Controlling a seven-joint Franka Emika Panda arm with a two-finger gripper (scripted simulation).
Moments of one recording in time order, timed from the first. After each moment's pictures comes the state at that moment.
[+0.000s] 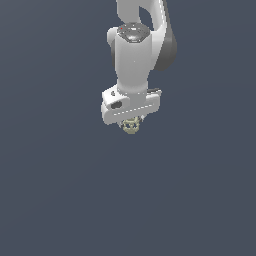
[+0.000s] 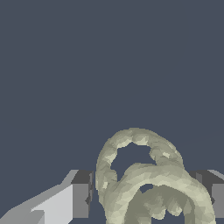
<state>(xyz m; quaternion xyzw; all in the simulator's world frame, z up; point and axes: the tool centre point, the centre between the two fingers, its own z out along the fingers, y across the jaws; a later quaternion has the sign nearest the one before) -0.021 0.012 0.235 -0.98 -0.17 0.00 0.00</state>
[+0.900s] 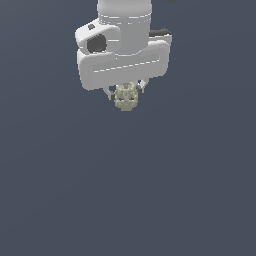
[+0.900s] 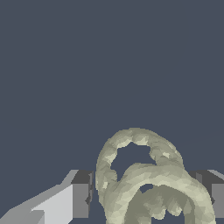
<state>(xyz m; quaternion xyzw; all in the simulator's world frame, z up) 0.019 -0.005 0.397 -0.98 -0.17 0.00 0.00</state>
